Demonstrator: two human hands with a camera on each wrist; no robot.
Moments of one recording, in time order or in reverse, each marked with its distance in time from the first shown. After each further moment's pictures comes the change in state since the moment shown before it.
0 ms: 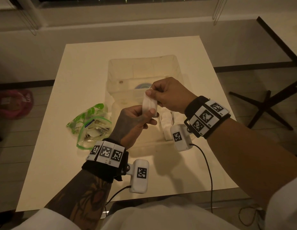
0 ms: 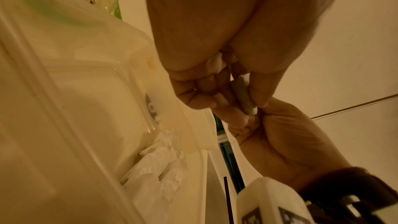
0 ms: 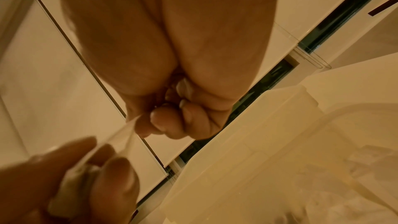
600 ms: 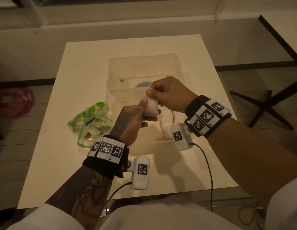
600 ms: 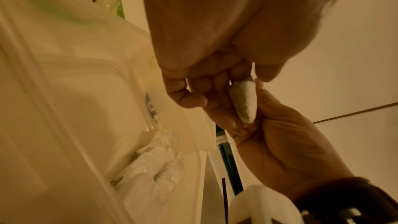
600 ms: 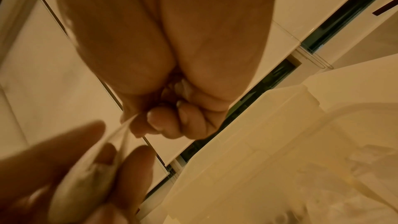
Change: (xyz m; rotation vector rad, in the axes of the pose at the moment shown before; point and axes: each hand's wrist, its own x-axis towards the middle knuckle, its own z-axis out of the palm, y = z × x) left_hand 0.003 0.003 0.000 -0.060 0.012 -0.088; right_hand -0.002 -0.001 0.001 -0.018 -0.017 -0.033
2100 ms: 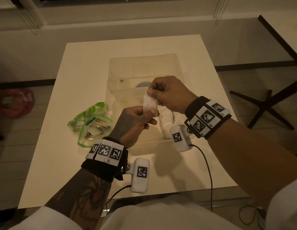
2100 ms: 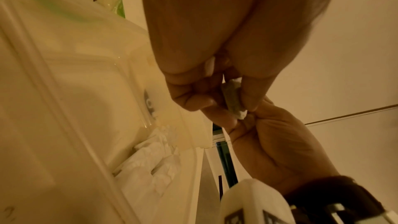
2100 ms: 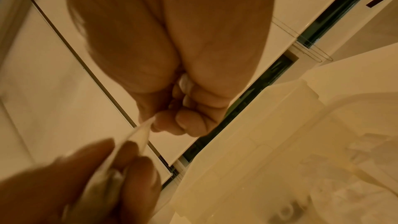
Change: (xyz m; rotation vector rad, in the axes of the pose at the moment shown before) left_hand -0.005 -0.004 -0.002 0.026 -0.025 0.012; right_hand -0.005 -0.005 0.003 0.121 0.074 0.032
